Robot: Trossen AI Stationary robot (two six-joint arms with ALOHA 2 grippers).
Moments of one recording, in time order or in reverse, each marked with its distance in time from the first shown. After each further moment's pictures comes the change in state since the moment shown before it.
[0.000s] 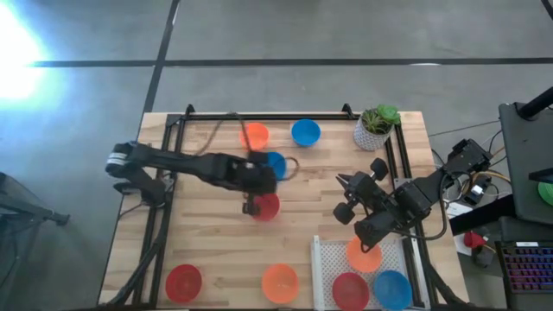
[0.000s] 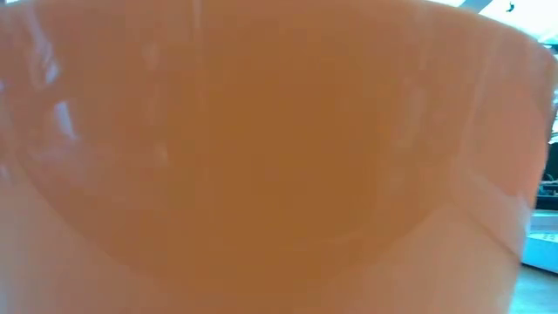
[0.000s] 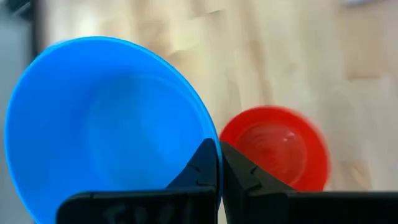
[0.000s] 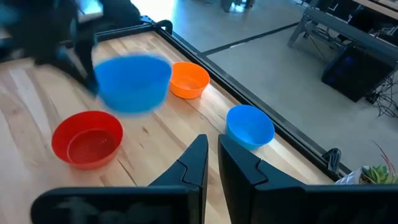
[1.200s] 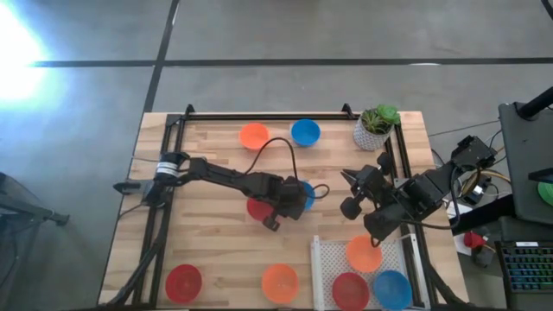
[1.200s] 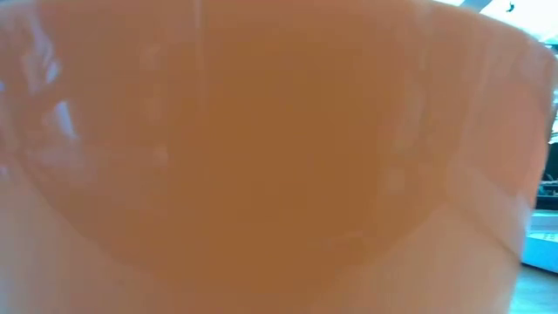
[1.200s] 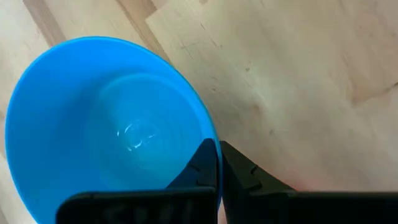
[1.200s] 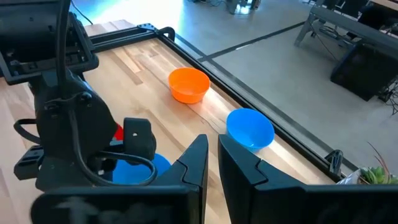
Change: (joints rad) left arm 0.018 0.387 0.083 0.240 0.214 0.289; right arm 0.000 -0.072 0.000 0.000 -0.008 -0.028
